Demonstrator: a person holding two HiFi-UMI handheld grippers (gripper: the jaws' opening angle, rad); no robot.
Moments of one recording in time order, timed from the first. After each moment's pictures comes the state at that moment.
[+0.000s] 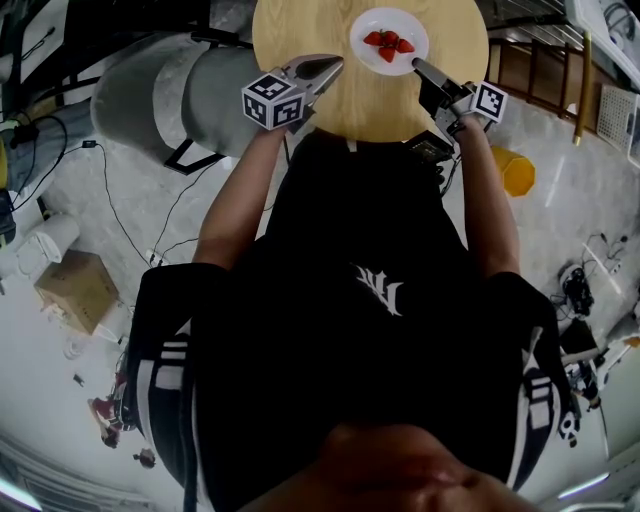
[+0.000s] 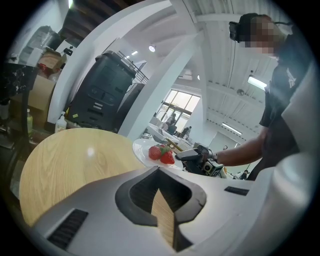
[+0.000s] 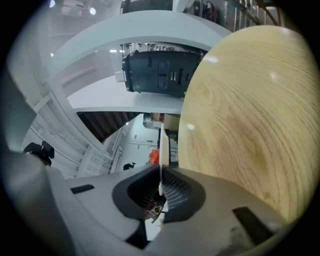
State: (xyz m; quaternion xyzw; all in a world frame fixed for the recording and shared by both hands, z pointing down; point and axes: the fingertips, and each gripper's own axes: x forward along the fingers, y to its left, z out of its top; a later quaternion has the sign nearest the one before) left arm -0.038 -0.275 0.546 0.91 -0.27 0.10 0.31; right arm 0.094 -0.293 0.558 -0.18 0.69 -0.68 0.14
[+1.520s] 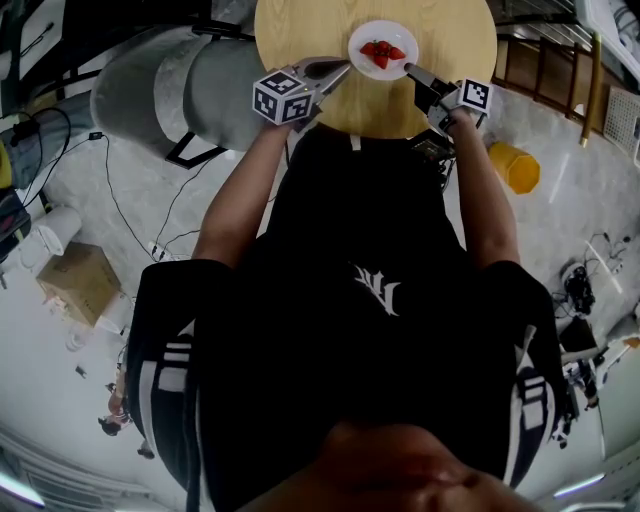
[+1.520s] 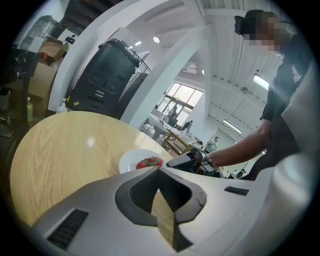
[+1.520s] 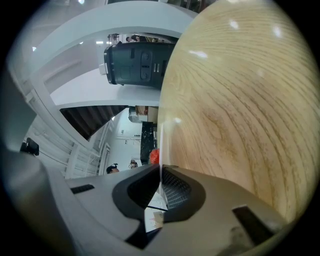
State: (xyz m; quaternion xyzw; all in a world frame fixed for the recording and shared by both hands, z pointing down) left arm -0.031 -0.263 0.585 0.90 -0.25 0.13 0.34; right arm 0.084 -0.274 0.638 -0.20 0.66 -0.72 0.07
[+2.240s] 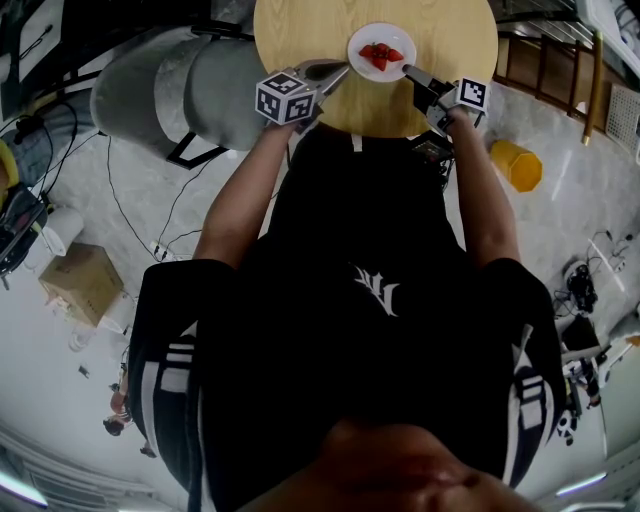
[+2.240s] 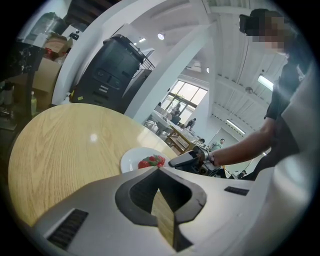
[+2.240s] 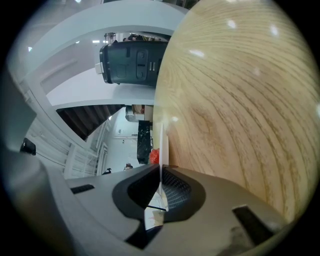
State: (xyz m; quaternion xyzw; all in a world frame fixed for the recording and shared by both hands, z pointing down) left arm -0.032 -0.256 0.605 0.88 -0.26 0.15 0.36; right arm 0.085 -0.265 0.655 -0.20 0.65 -0.73 0.06
